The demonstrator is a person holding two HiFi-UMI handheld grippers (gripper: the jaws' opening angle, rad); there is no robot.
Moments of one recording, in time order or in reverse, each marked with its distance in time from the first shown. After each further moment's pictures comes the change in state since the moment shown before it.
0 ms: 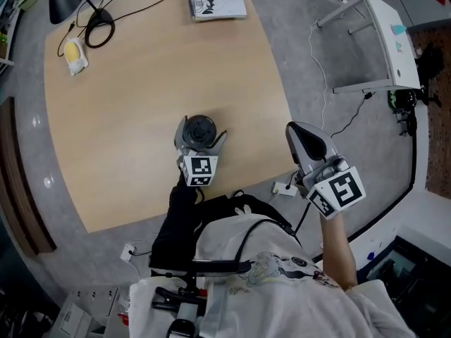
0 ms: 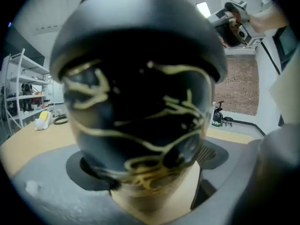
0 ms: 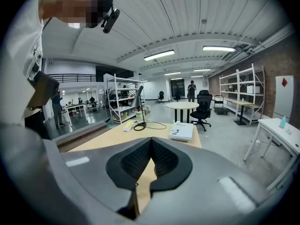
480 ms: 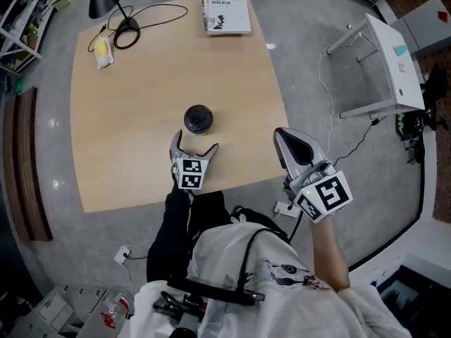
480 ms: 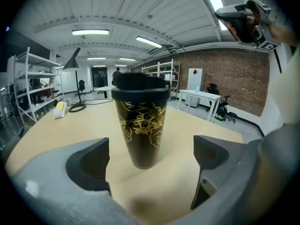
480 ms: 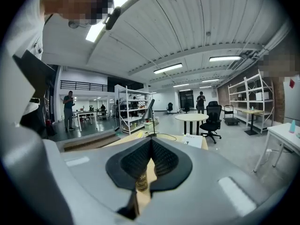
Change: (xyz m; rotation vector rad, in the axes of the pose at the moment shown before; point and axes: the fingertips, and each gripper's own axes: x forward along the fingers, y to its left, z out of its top) left arm -0.063 -0.001 -0.024 -0.069 0.177 0.069; right arm -0.055 0.042 0.016 -0.048 -0.159 0.107
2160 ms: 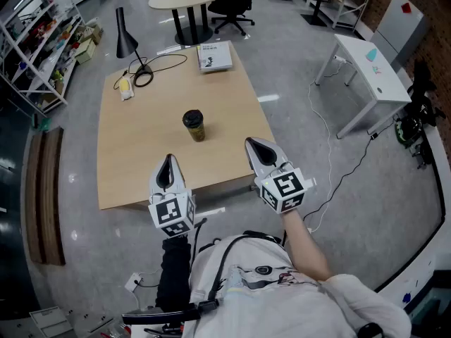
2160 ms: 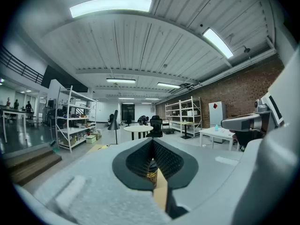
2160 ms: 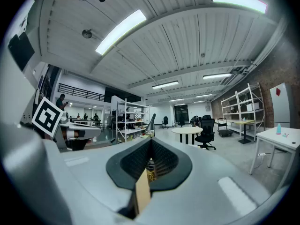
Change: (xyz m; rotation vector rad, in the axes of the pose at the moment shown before) left arm -0.330 -0.063 0.170 -0.072 -0.469 0.345; right arm -0.115 0.080 -0.017 -0.008 -0.172 -0.080
